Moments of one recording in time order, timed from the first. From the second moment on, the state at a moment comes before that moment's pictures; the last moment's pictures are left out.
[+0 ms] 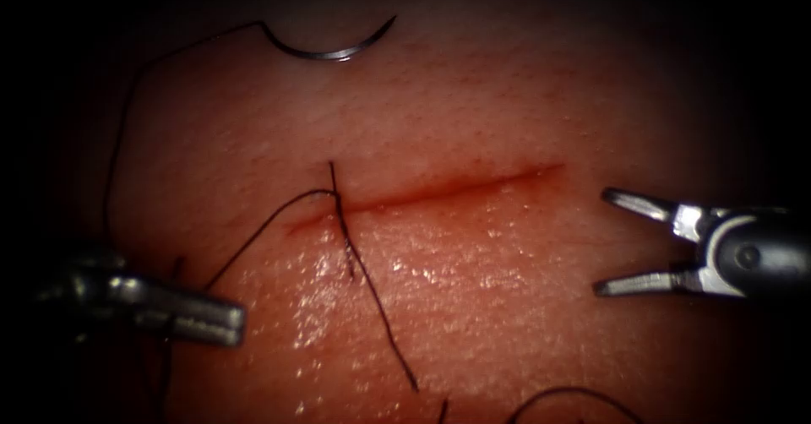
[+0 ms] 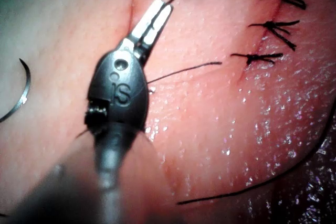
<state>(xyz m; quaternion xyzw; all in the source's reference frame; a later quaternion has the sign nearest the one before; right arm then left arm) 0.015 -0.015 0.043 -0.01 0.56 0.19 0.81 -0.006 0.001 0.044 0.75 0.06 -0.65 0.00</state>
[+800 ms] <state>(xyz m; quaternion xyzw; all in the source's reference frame) 0.034 -0.015 0.052 0.21 0.59 0.26 0.73 -0.011 -0.001 0.046 0.74 0.02 -0.67 -0.01</state>
